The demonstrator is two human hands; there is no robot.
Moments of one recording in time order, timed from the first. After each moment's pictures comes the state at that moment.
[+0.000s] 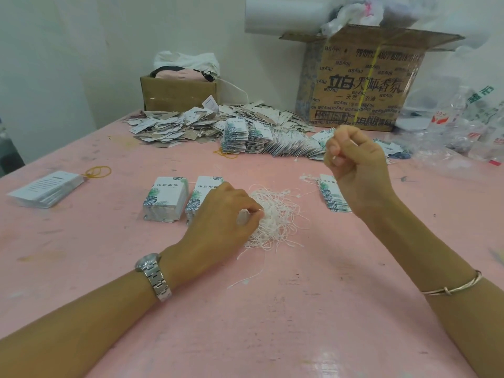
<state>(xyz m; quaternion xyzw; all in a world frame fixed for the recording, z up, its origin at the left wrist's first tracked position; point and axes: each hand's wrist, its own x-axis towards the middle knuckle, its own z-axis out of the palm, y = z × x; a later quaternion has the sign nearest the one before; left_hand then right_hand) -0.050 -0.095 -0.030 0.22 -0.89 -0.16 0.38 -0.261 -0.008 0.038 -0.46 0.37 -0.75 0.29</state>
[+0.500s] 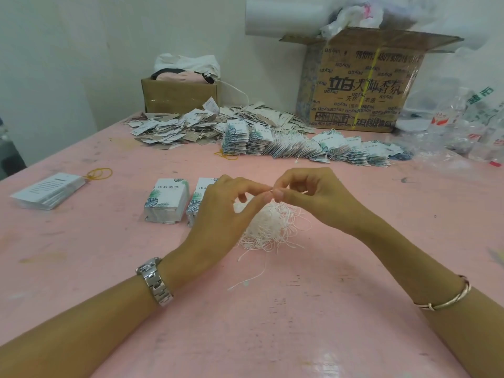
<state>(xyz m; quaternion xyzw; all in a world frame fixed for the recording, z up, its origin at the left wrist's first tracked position) -0.048 -0.079 -0.012 0.21 -0.82 -0.29 0.45 -0.231 -0.007 0.017 -0.67 0.56 -0.45 0.19</state>
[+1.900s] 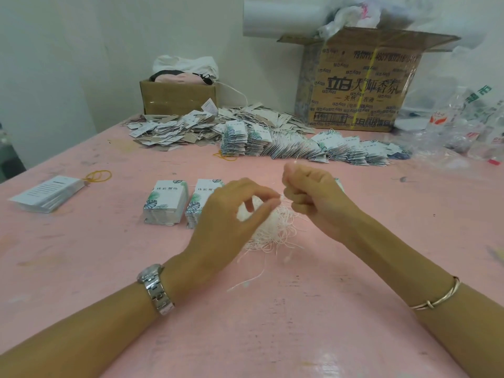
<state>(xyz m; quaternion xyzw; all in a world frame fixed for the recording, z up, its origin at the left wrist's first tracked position) -0.048 -0.072 -0.013 0.14 -0.83 -0.25 0.48 -0.220 -0.011 0.014 -0.50 0.47 -0.61 0.40</state>
